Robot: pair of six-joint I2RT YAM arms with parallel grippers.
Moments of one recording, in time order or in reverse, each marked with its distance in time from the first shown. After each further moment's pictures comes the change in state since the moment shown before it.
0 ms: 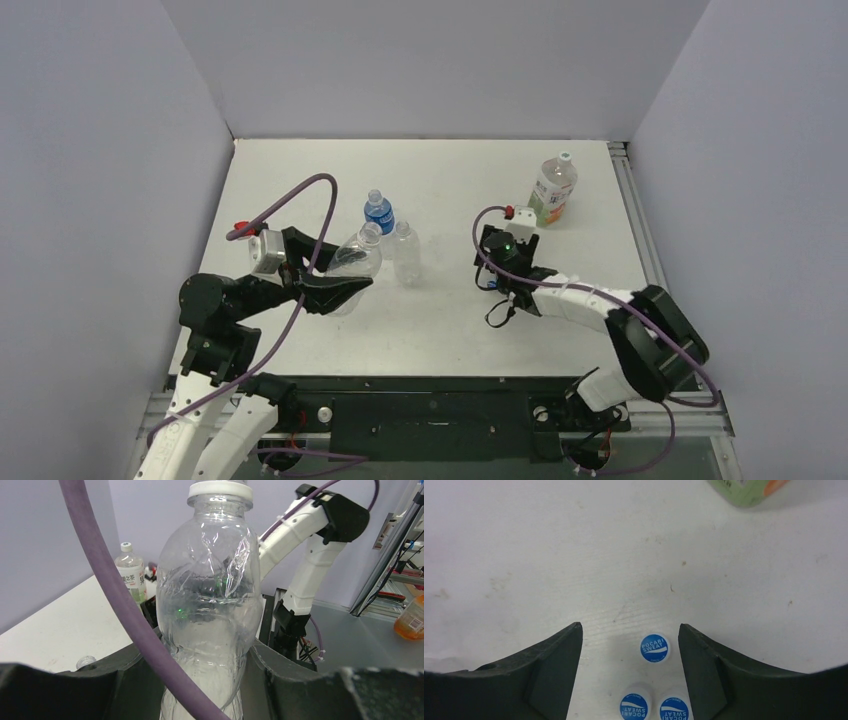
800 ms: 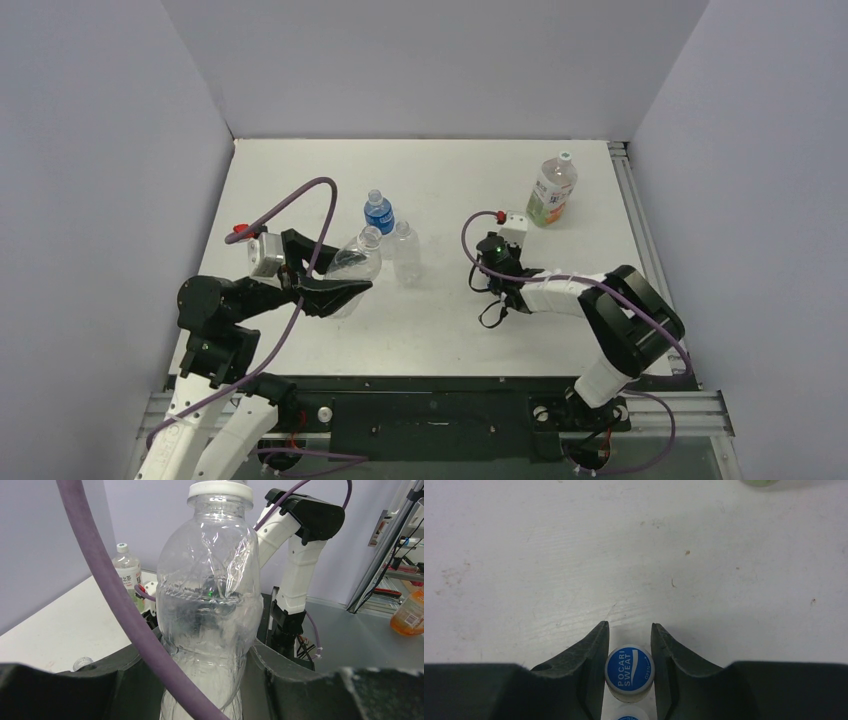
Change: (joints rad) left arm 0.000 -0.011 0.000 -0.002 0.018 -0.002; right arm 0.000 0.070 0.011 0.064 0.005 -0.033
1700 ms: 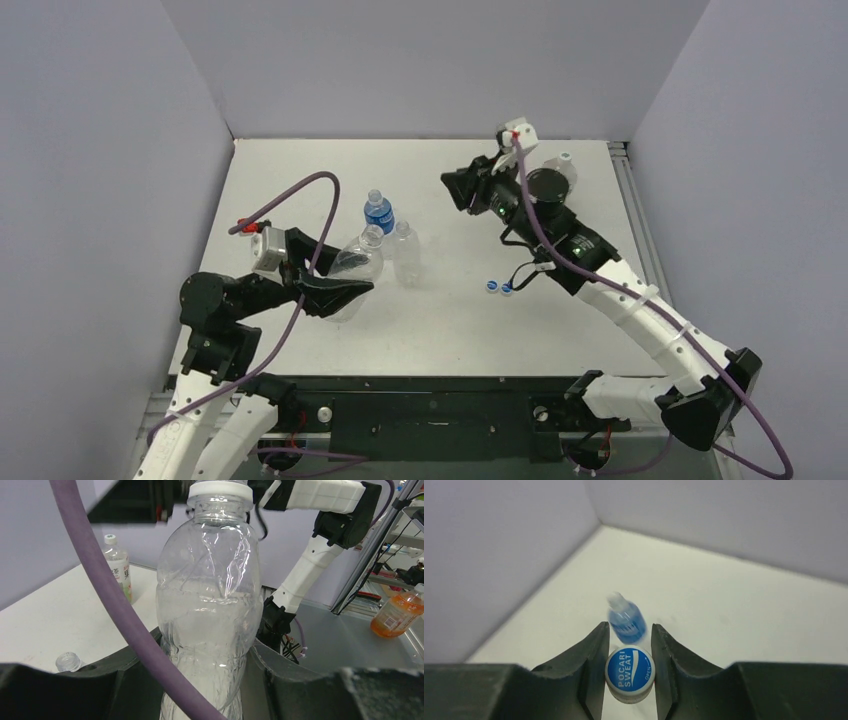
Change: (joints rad) left arm 0.000 0.030 0.000 0.002 0.017 -0.069; right arm 0.095 -0.389 0.666 -0.321 -0.637 -0.230
